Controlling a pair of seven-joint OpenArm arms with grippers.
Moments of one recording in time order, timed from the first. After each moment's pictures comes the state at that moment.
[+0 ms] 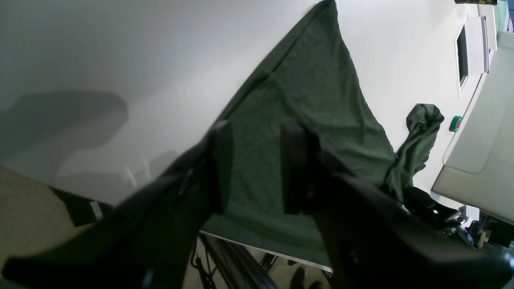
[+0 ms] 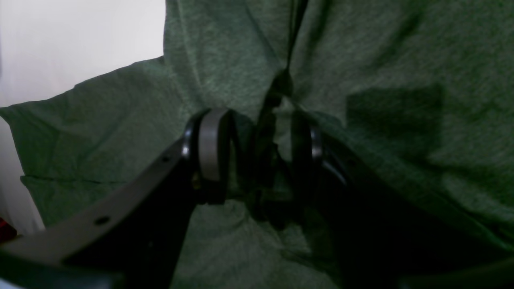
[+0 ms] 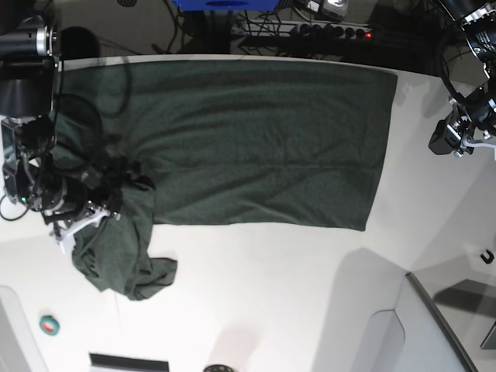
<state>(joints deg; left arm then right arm) 13.0 -18.4 -46.8 90.8 -57.1 -1.2 74.1 13.8 15.3 4.3 58.9 39.0 6.7 -51.2</state>
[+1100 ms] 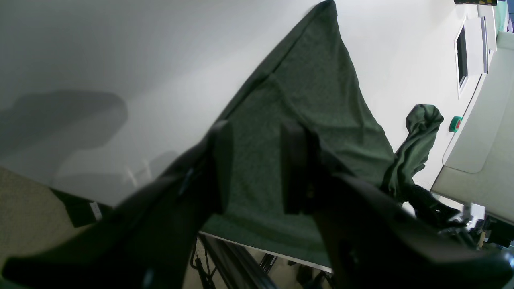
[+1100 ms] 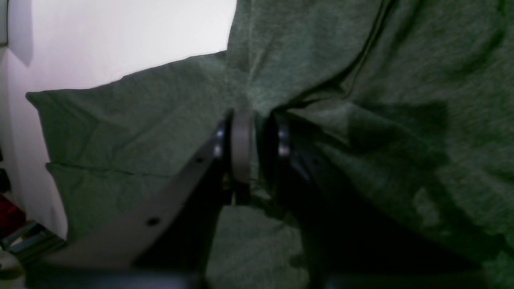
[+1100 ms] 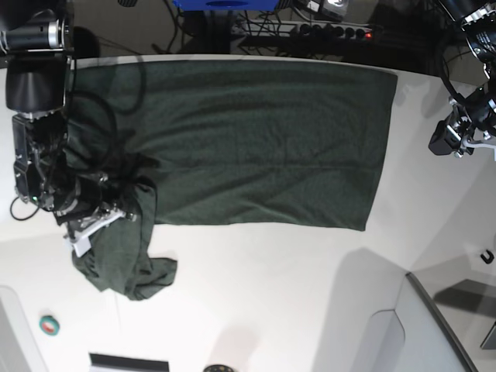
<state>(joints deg) 12.9 -18.4 -46.8 90.8 -57.1 -1.2 74.1 12.6 12.2 4.3 62.4 39.2 6.7 -52.2</state>
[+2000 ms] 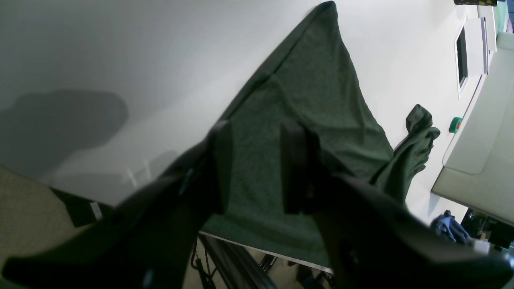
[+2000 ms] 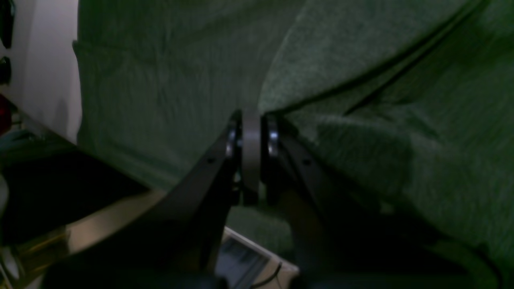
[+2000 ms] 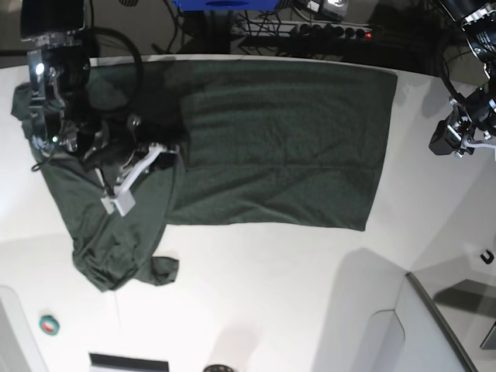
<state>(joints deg) 12.9 -18.4 -46.8 90.8 -57.1 -1.2 74.1 -6.6 9.5 -1.7 92.9 39.4 6.8 -61.2</state>
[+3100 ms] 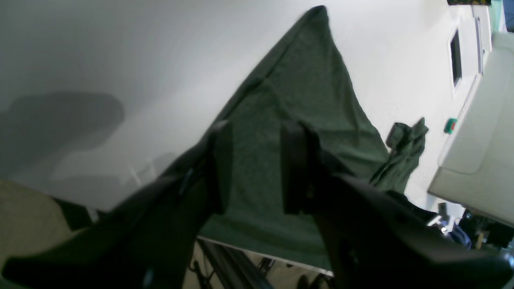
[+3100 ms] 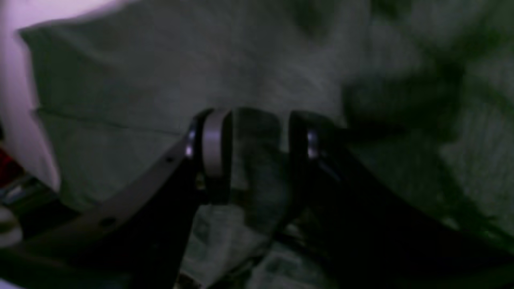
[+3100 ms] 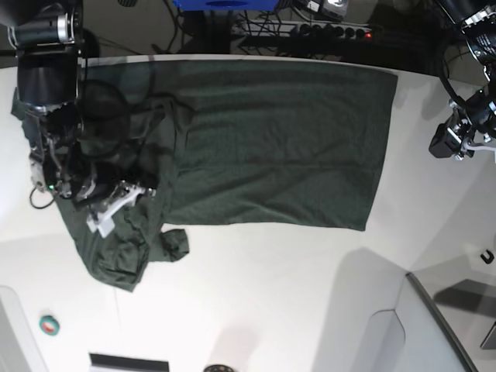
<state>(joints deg) 12.2 -18.4 -46.9 90.7 -56.9 -1.2 74.1 11.7 9.9 2.6 58.0 38.7 11.3 -55.5</state>
